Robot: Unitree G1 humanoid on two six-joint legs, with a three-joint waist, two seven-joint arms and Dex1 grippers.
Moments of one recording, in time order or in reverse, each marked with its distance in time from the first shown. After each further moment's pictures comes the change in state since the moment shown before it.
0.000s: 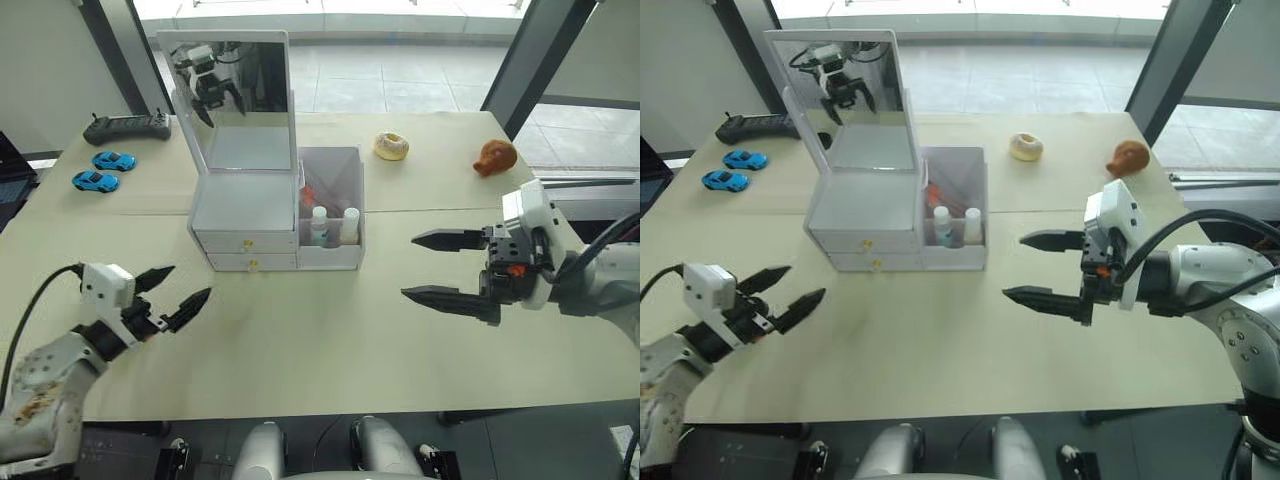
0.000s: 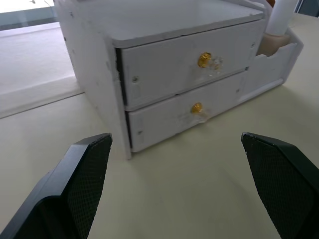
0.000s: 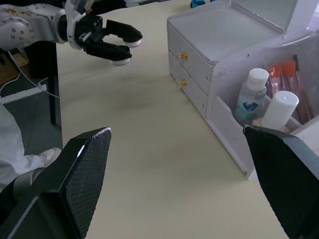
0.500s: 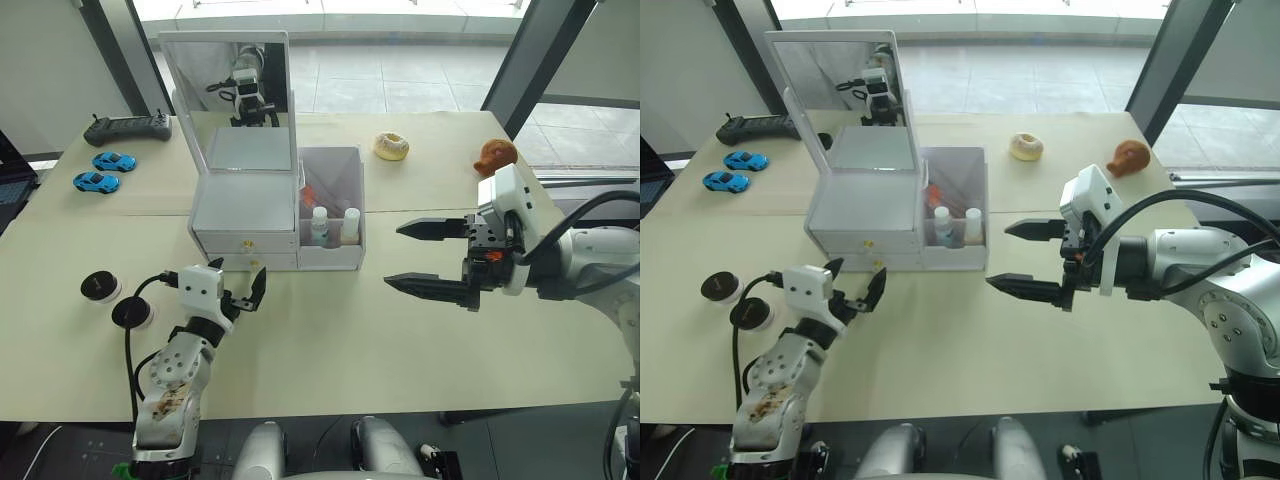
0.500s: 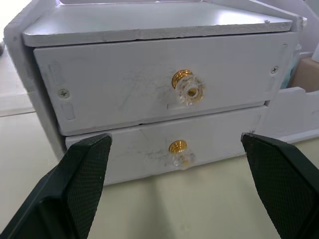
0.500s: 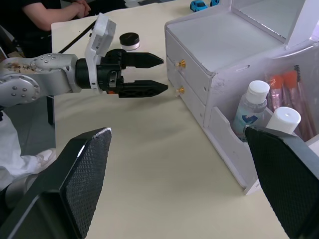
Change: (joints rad) left arm -0.133 -0.338 -0.313 0.035 0.358 -0.101 0.436; right arm -0.087 0.023 0.067 0.019 -0.001 0.036 -0.057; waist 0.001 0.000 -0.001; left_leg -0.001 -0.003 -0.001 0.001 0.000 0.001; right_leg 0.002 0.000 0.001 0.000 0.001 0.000
